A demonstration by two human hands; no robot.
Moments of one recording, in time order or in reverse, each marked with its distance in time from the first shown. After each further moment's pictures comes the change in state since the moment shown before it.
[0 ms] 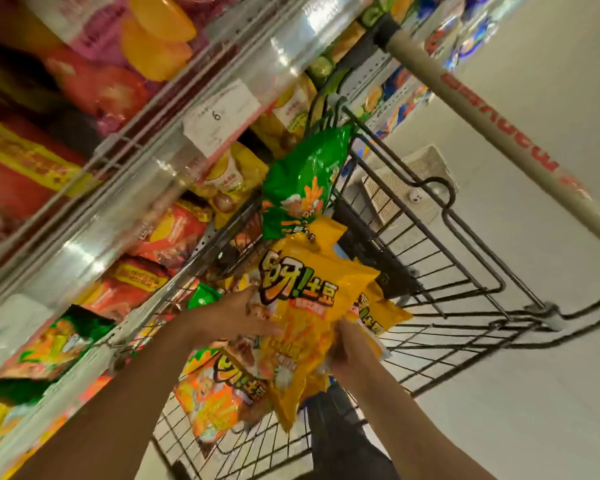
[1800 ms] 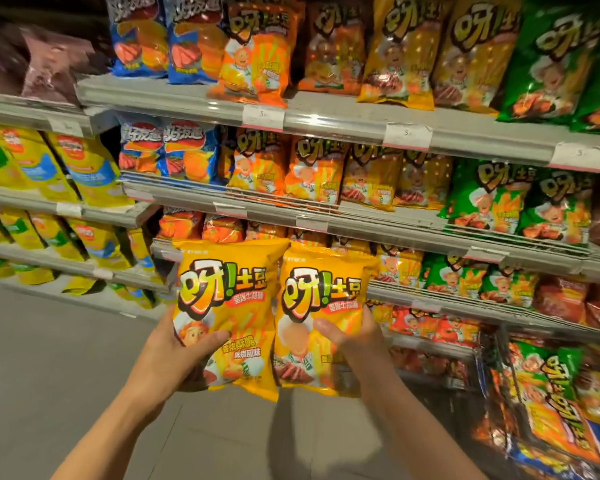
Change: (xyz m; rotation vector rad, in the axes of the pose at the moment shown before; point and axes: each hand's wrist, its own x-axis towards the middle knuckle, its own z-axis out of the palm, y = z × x) left_hand -0.639 -0.772 0.293 -1.101 1.511 0.448; right_hand -0.375 0.721 0.197 -1.361 -0.783 -0.663
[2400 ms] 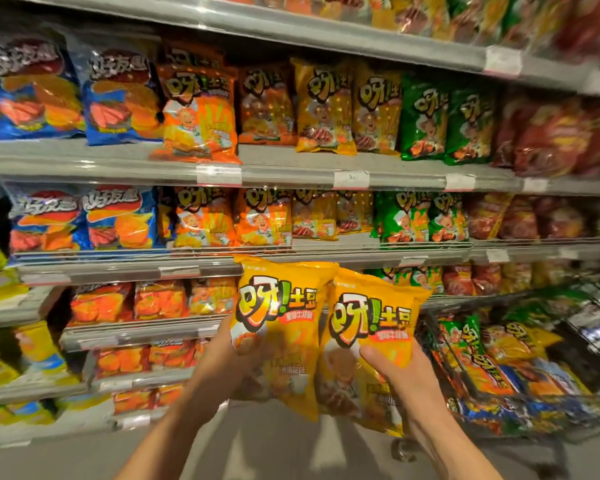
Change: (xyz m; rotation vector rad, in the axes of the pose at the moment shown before) left_hand 0.114 0.046 0.020 0.021 -0.610 0.162; right_hand -0.050 -0.034 0.015 0.067 0.484 -0.086
